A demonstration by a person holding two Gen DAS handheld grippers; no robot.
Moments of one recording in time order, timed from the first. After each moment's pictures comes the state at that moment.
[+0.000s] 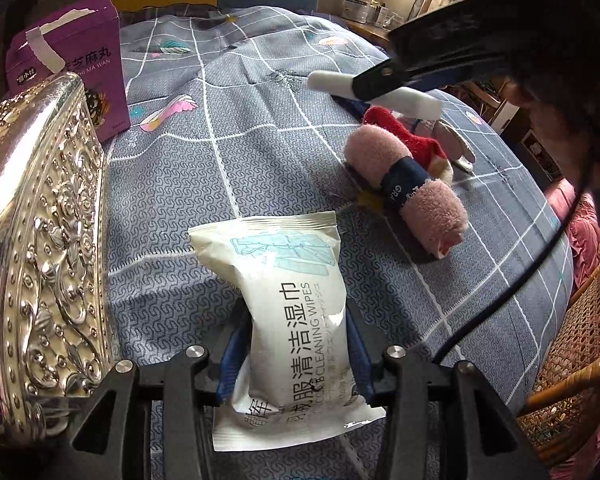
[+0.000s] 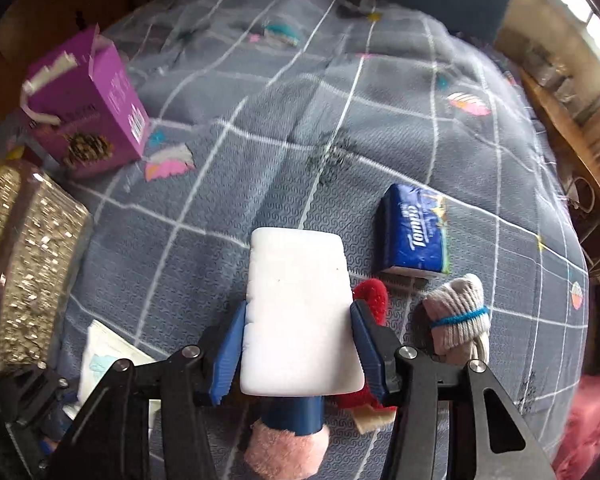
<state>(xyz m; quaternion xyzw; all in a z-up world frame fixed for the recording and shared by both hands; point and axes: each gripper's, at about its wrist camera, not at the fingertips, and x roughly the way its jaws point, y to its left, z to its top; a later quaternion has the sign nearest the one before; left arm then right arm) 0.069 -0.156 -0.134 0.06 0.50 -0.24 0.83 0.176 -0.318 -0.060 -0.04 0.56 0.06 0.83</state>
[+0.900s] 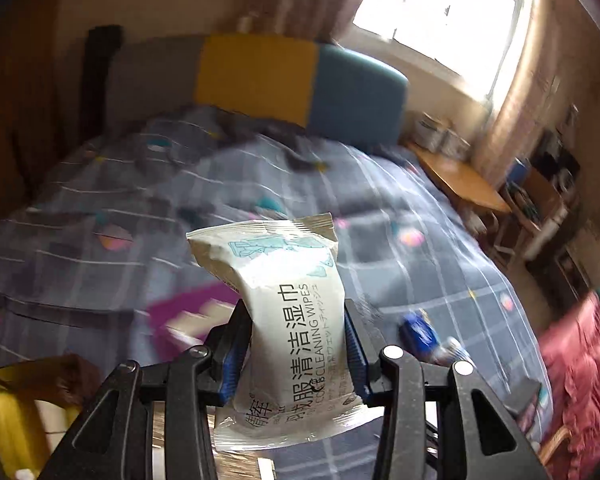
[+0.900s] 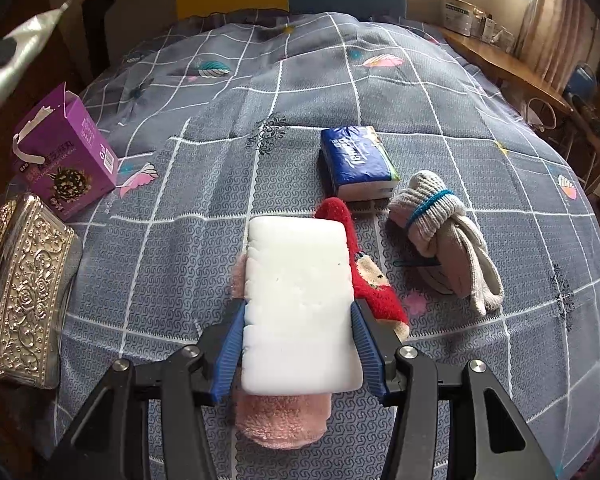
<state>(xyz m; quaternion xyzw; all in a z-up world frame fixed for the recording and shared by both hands) 0.228 -0.078 0.076 -0.04 0.39 -0.12 0.91 0.124 -0.342 -0.094 0.05 0.51 -0.01 0.86</state>
